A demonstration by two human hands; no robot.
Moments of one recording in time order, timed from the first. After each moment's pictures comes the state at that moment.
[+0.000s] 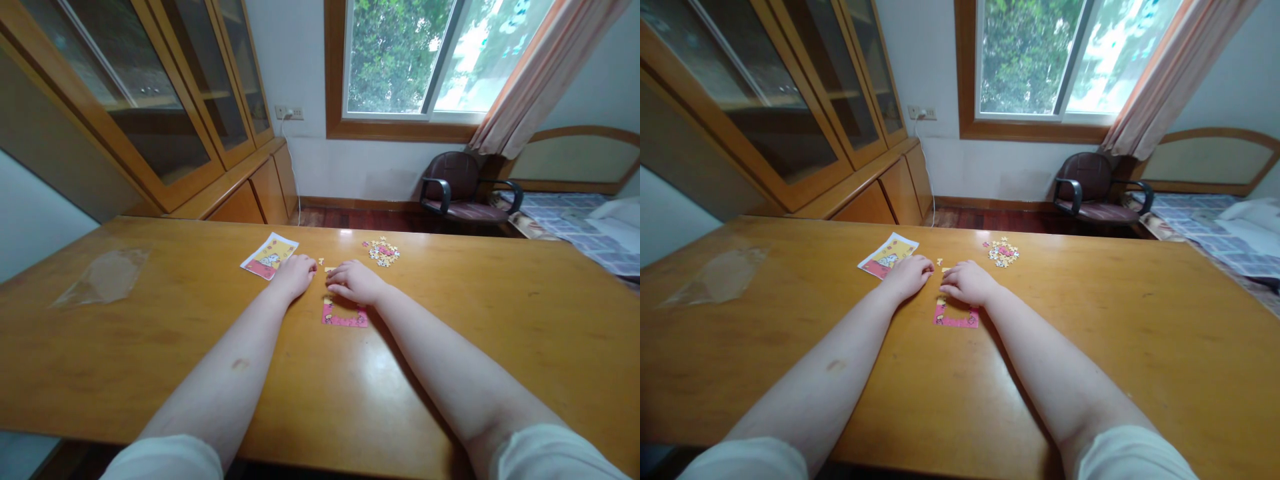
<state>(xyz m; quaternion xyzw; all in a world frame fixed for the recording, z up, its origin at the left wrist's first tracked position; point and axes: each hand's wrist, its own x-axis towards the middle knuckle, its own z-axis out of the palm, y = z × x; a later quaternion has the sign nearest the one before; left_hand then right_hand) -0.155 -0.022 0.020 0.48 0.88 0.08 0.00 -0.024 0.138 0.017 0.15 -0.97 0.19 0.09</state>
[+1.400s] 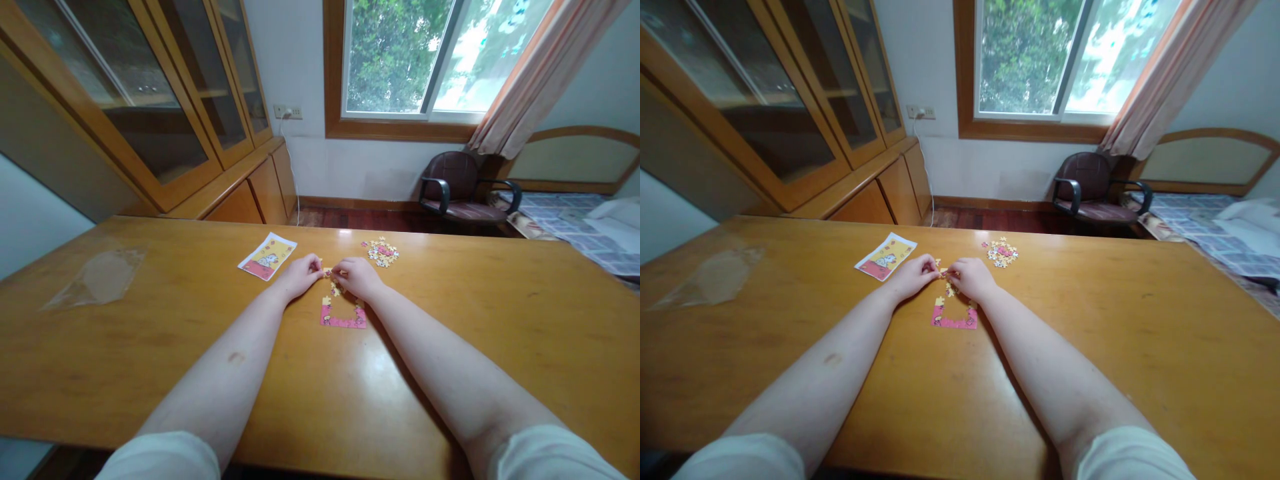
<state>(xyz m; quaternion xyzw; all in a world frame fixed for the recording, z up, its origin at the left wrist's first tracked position) -0.156 -0.017 0.007 0.45 0.82 0.32 0.12 -0.036 0.146 -0.007 -0.02 -0.96 0.19 0.19</state>
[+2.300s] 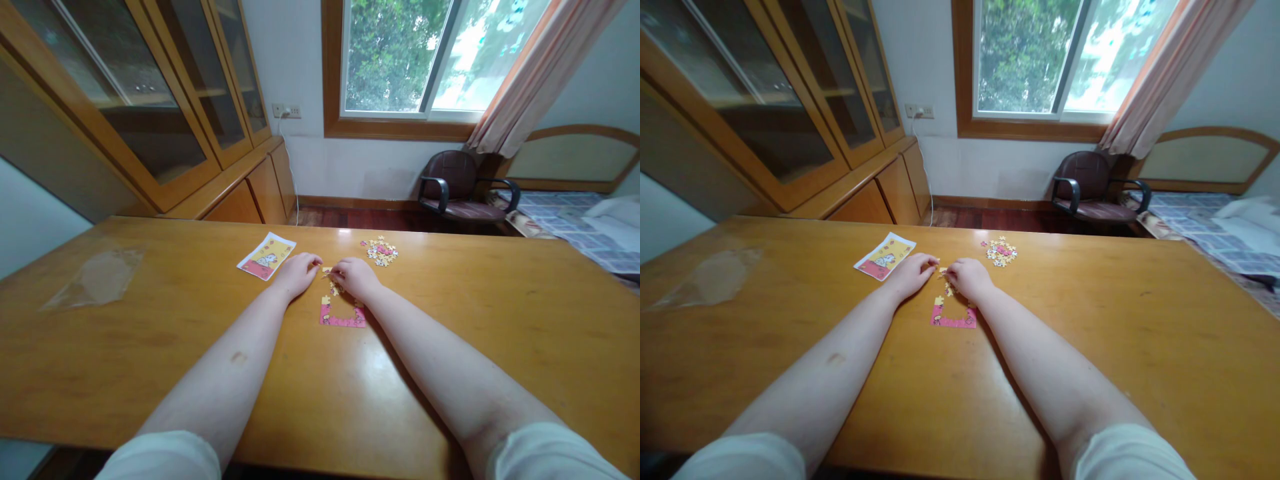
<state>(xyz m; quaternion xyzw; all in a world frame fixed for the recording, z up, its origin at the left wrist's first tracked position) -0.160 -0.016 0.004 0.49 0.82 0.28 0.02 -0.036 0.138 -0.003 -0.04 -0.97 0.15 0.16</state>
